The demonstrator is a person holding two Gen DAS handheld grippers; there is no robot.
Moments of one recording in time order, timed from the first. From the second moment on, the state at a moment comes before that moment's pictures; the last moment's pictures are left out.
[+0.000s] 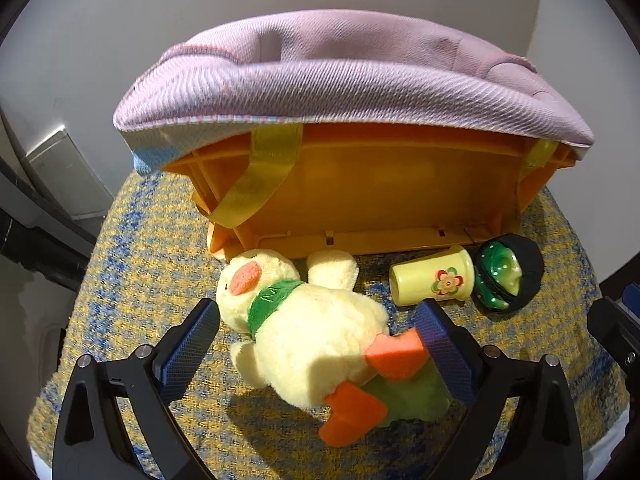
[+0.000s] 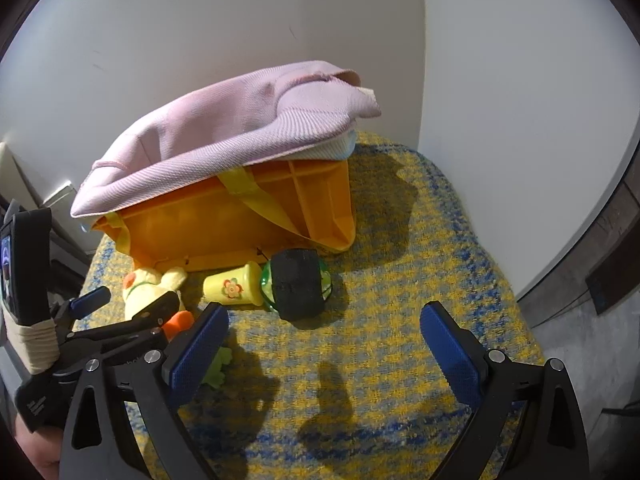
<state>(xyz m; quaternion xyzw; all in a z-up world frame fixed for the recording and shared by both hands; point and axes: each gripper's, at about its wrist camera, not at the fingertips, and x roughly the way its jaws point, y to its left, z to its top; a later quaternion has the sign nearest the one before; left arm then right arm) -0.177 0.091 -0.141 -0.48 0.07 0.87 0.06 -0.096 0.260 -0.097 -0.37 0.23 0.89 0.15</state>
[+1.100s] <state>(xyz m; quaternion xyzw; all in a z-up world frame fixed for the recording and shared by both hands) -0.139 0.041 -0.127 -0.45 0.07 0.89 0.04 -0.101 0.222 -0.100 -0.40 0.21 0.89 0.09</state>
